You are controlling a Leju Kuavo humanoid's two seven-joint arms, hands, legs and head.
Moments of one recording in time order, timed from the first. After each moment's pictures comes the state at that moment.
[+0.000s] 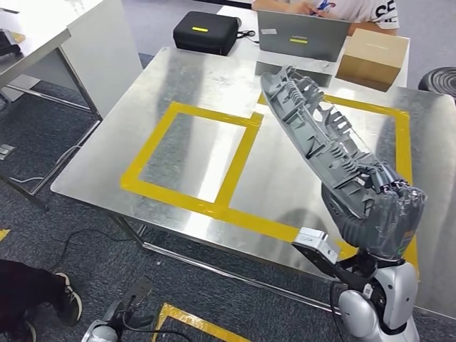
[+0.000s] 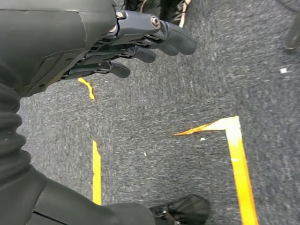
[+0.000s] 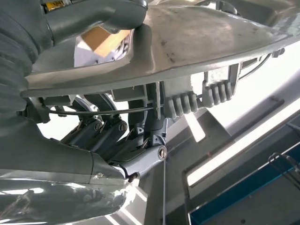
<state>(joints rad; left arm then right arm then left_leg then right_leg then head) -0.09 -0.15 0.55 -0.21 -0.99 0.02 -0.43 -0.10 -0.01 0.26 -1.73 1.16 -0.67 -0.10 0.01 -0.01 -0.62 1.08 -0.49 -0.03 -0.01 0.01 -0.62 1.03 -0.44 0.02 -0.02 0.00</state>
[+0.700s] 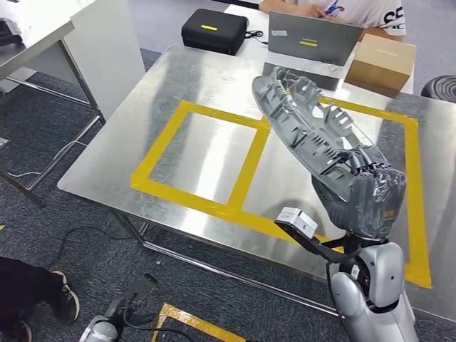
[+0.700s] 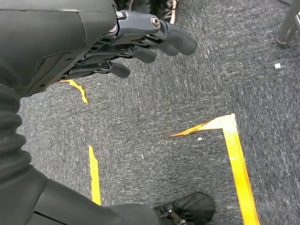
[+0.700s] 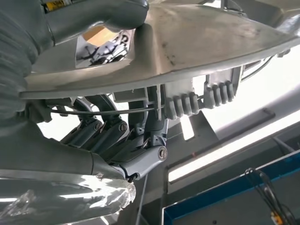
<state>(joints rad) -0.10 -0.15 0.53 -0.21 -1.00 -0.01 -0.43 -0.21 -0.02 0.29 -1.62 1.31 -0.63 -0.02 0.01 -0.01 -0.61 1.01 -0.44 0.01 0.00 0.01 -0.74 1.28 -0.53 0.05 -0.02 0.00</state>
